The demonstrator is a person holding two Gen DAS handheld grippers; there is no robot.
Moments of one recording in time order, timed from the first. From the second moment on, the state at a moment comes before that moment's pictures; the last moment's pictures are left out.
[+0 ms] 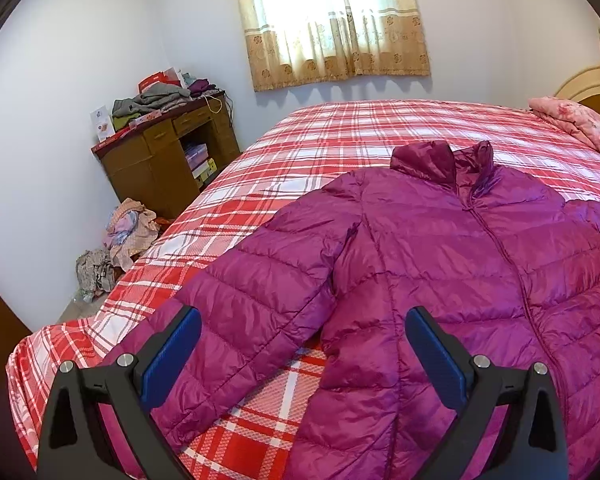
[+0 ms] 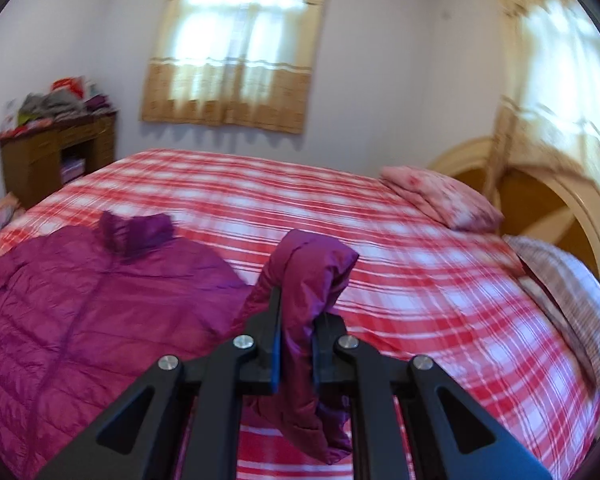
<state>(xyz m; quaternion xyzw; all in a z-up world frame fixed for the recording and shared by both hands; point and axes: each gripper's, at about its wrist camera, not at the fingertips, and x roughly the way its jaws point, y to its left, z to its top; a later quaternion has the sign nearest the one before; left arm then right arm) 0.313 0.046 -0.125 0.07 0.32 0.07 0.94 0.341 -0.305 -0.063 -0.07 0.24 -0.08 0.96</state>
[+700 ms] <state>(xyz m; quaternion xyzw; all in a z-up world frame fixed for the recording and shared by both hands) 0.334 0.089 -0.137 0.02 0.36 0.12 0.92 0.371 -0.142 -0.153 -0.15 0.30 0.08 0.94</state>
